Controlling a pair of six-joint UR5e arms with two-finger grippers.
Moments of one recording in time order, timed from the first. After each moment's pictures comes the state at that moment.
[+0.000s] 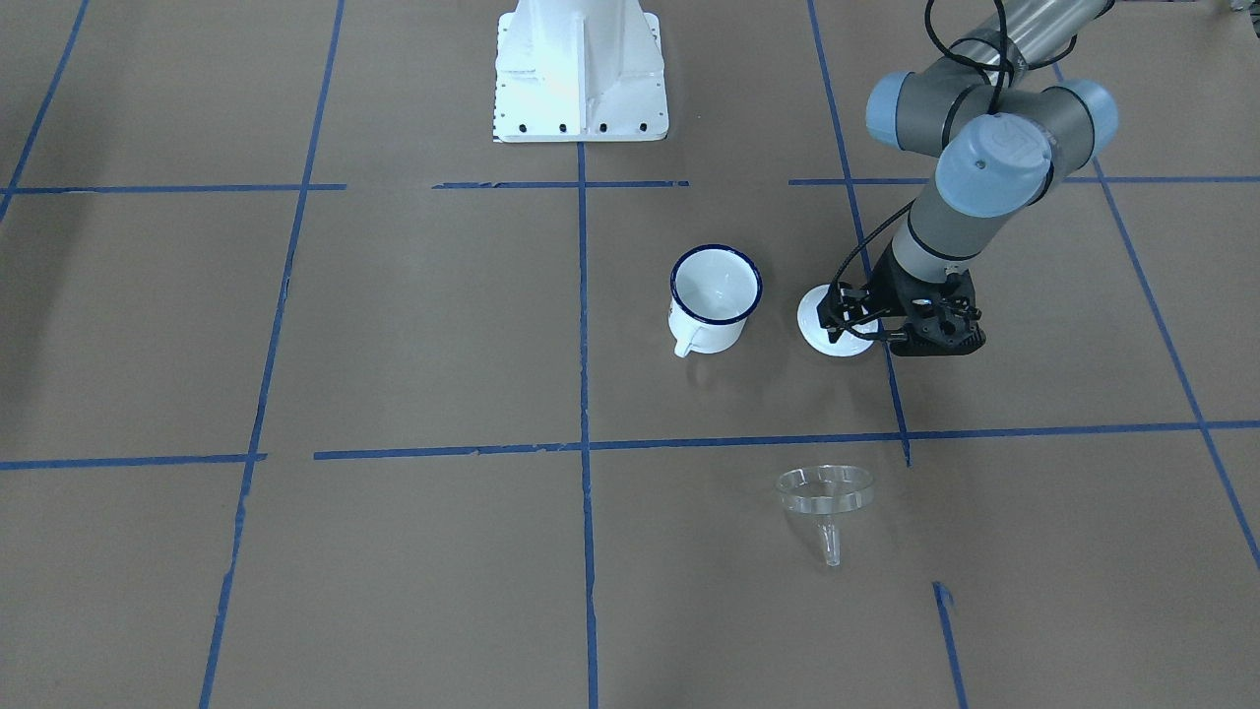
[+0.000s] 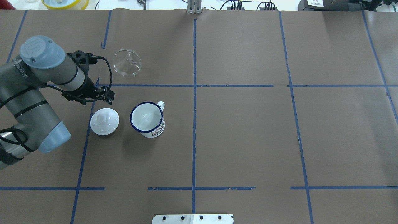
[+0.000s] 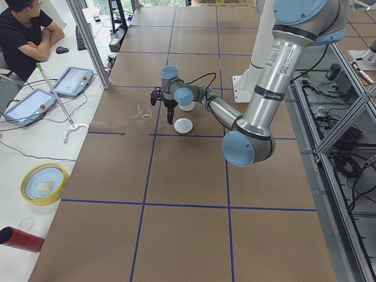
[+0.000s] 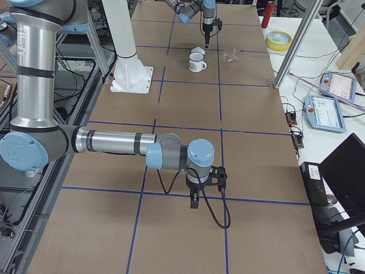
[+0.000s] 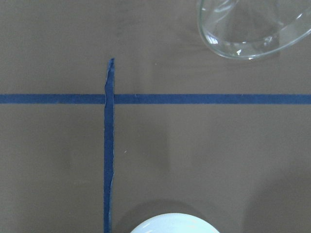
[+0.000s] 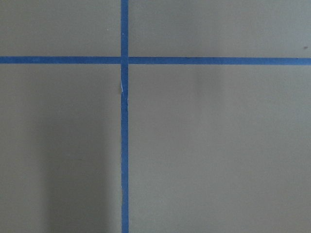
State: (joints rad) left arm -0.78 -1.91 -1.72 -1.74 -2.08 -0.99; right arm 1.57 -1.68 1.66 -1.57 2.29 0.01
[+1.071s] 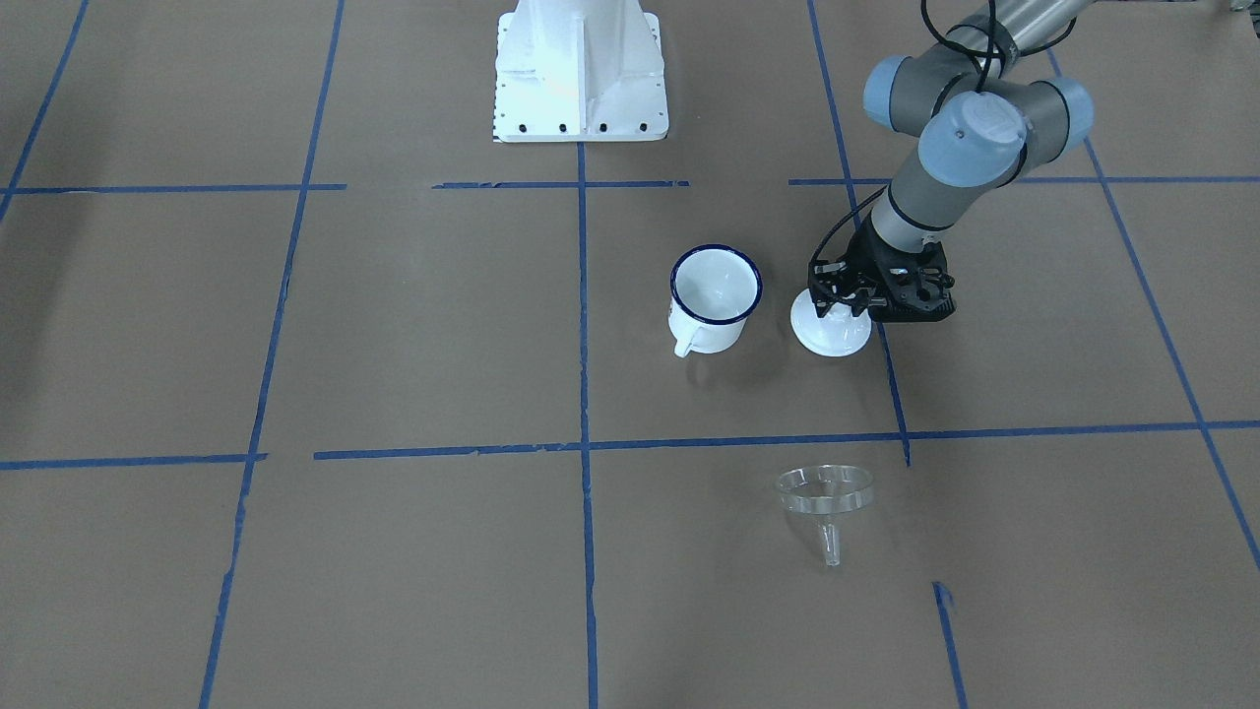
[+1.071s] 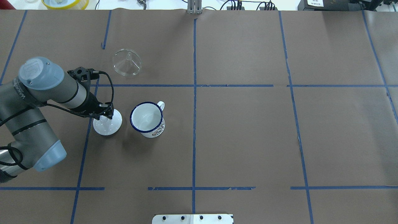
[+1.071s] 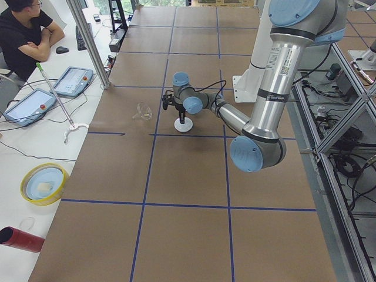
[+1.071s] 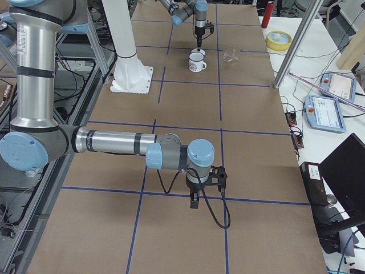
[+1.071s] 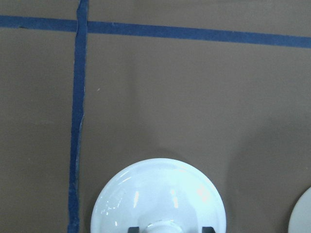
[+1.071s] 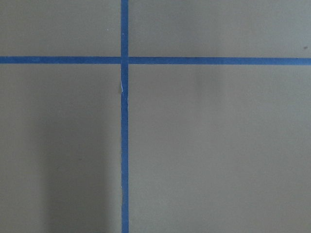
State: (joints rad) left arm -0.72 -1.84 -1.76 -1.87 -2.08 -1.11; right arm 1.57 -1.68 1.66 -1.57 2.29 0.01
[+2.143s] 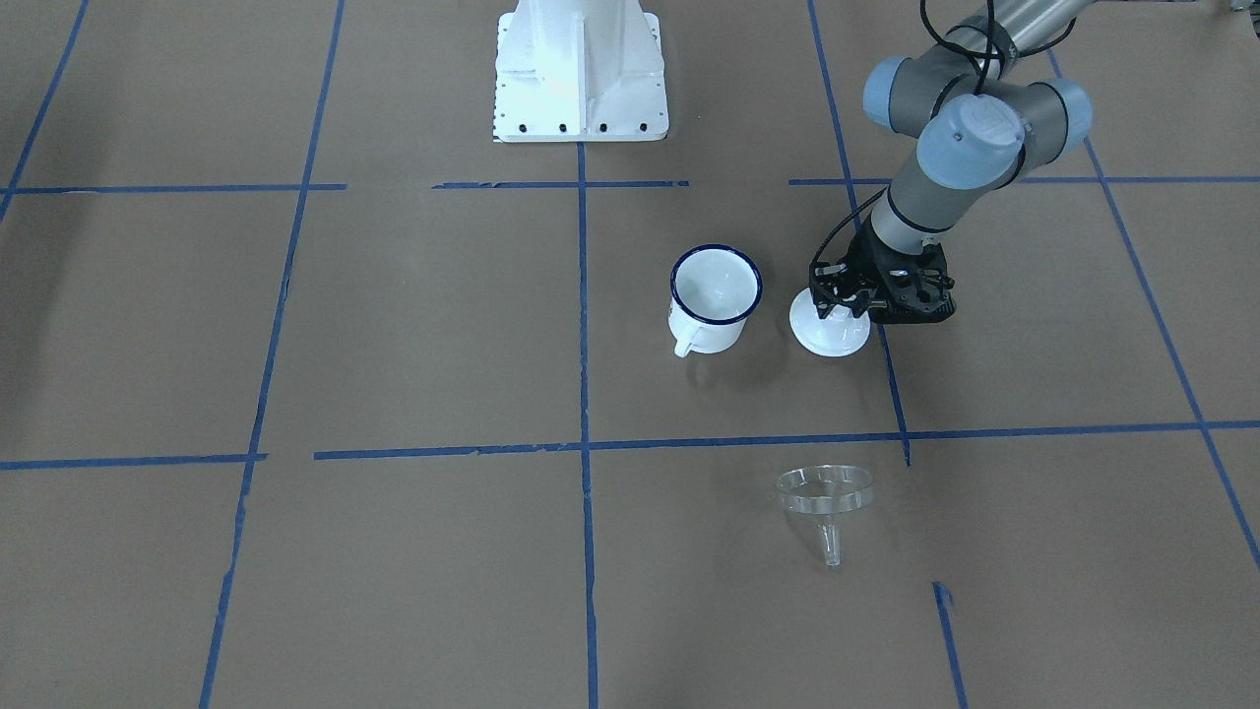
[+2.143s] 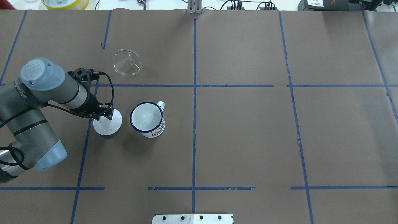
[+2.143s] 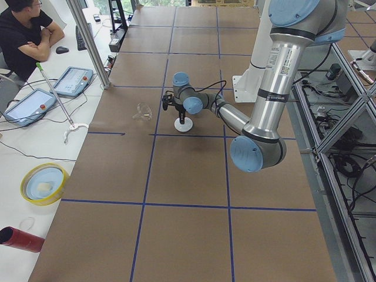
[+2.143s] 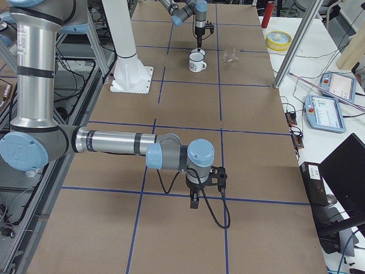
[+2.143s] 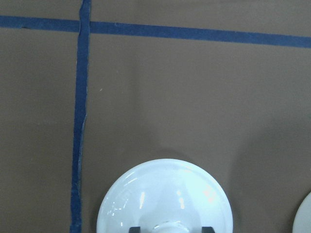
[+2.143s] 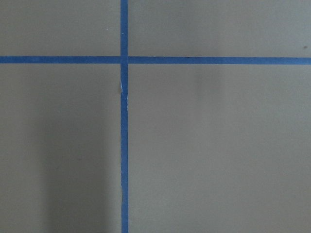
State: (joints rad) left arm -0.71 -1.85 -1.75 -1.87 -2.07 -1.11; right arm 1.57 -1.68 1.66 -1.57 2.29 0.01
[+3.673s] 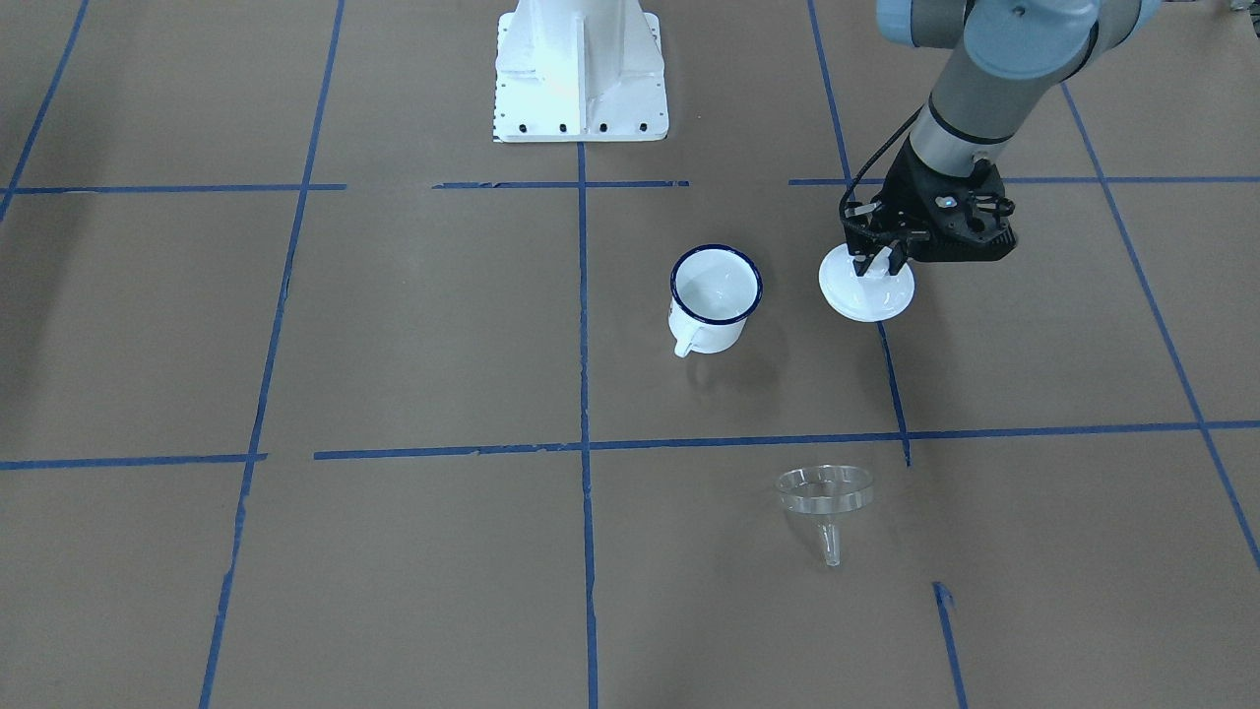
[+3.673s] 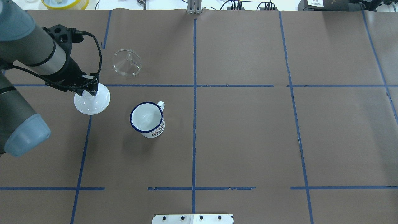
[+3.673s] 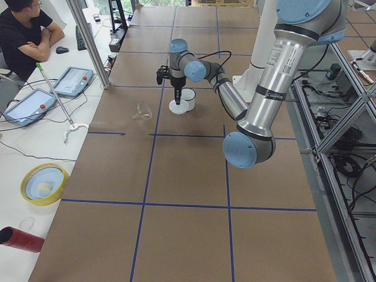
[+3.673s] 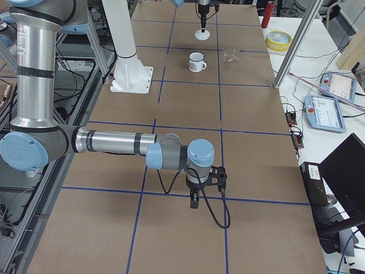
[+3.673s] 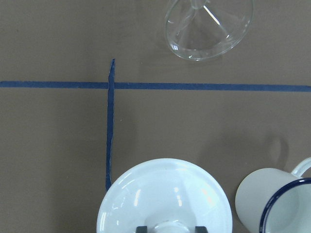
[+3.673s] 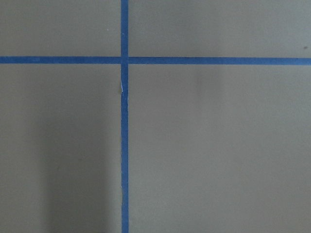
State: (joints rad) left arm -0.86 -2.00 -2.05 -1.30 -2.10 -0.94; right arm 1.57 -1.68 1.66 -1.57 2.29 0.01
